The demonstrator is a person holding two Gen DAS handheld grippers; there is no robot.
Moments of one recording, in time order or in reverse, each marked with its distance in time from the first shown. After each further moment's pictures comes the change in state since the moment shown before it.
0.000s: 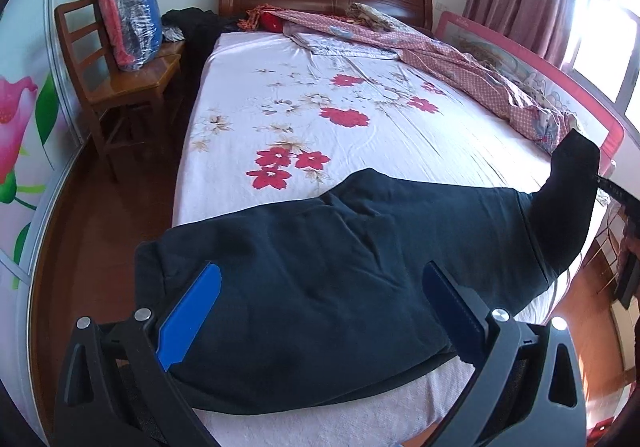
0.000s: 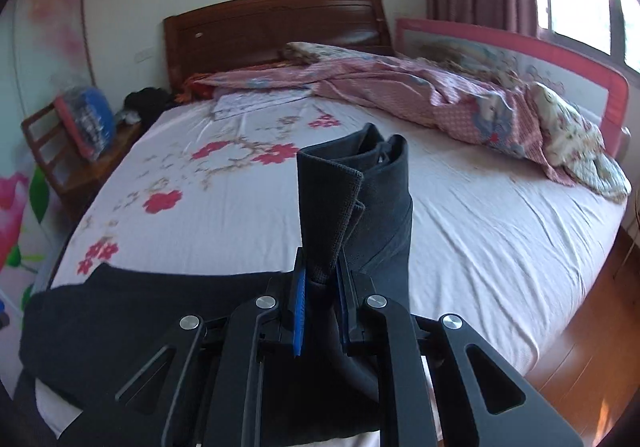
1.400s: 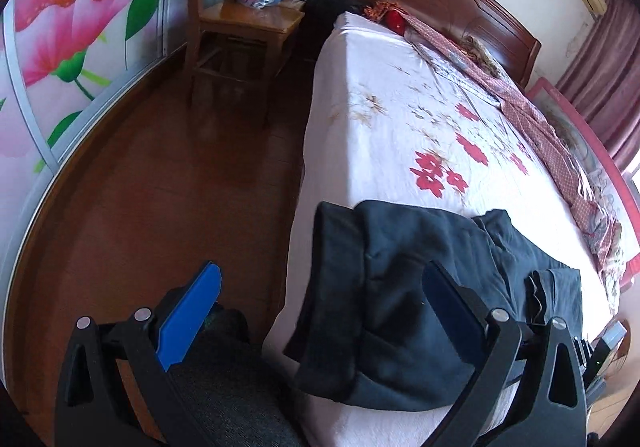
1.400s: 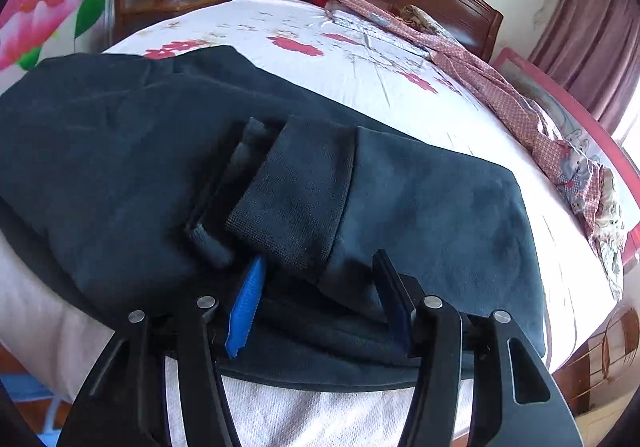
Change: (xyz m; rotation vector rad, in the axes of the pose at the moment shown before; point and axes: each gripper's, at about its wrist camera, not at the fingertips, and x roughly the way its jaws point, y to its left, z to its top) left arm 0.010 0.171 -0.037 -0.403 0.031 0.111; right arm 0.044 0.165 -0.125 -0.338 0.170 -0.053
